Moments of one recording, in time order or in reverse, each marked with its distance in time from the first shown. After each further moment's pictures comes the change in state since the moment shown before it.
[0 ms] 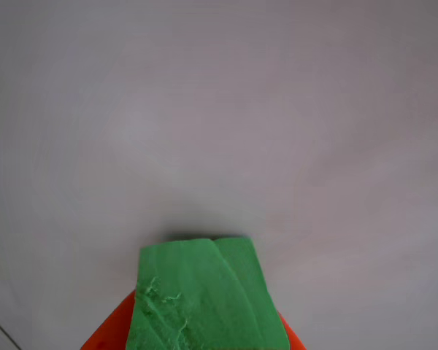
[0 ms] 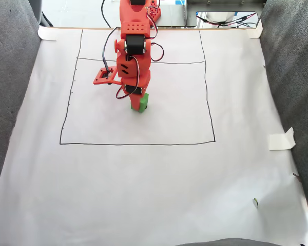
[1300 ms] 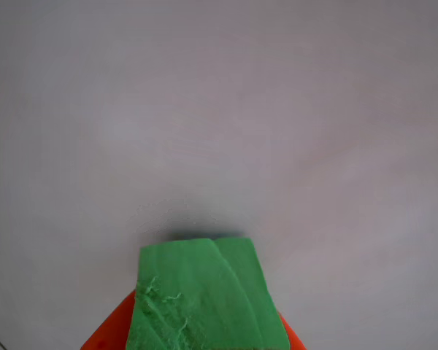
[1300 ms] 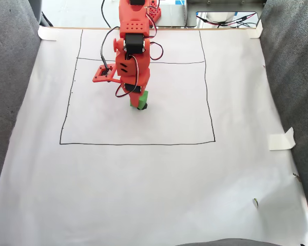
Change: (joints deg) arm -0.3 0.0 -0.9 2.5 -0.4
